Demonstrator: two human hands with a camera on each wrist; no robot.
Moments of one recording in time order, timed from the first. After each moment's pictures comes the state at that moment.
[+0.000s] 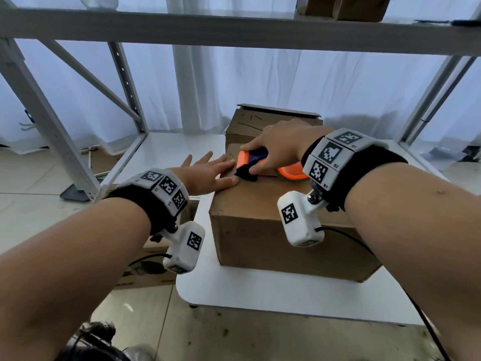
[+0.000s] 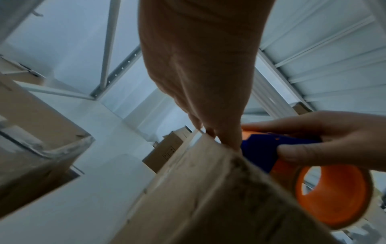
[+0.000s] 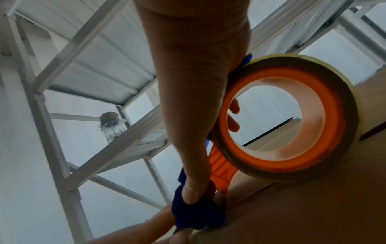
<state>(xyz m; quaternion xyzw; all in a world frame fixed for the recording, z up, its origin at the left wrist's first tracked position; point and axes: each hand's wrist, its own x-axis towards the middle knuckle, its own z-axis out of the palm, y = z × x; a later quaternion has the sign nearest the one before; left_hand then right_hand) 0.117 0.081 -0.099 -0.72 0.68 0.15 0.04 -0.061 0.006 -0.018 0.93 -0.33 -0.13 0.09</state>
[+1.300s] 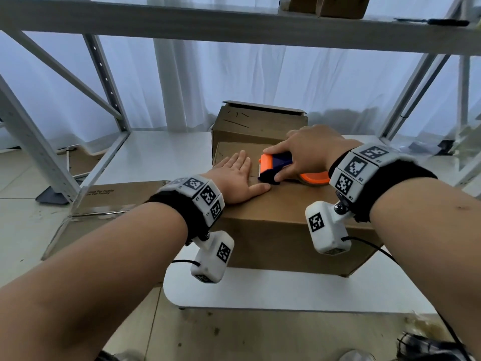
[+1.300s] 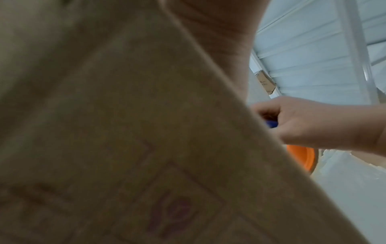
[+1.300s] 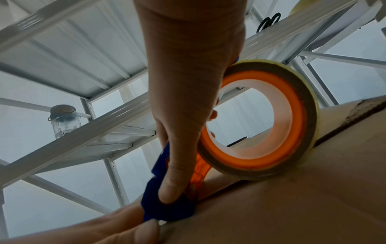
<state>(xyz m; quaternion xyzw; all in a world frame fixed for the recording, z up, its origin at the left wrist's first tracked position) 0.040 0.059 -0.104 -0.70 0.71 0.11 0.07 -0.121 -0.013 -0.035 0.91 -0.37 -0.13 0.13</state>
